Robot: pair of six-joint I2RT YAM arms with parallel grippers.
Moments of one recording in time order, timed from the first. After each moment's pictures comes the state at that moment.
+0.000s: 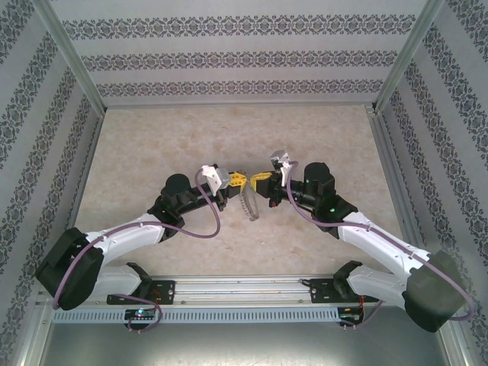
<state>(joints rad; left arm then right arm) -0.64 1.26 0.55 0.73 0.45 0.07 0.57 1.08 0.62 0.25 -0.53 0.29</state>
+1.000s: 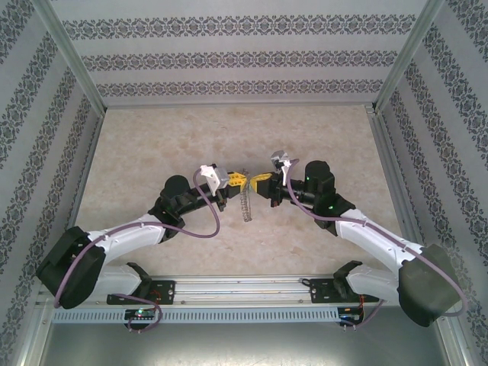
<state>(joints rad) -0.64 1.28 0.53 0.80 0.45 0.02 0.53 1.14 0.60 0.32 -0.66 0.33</state>
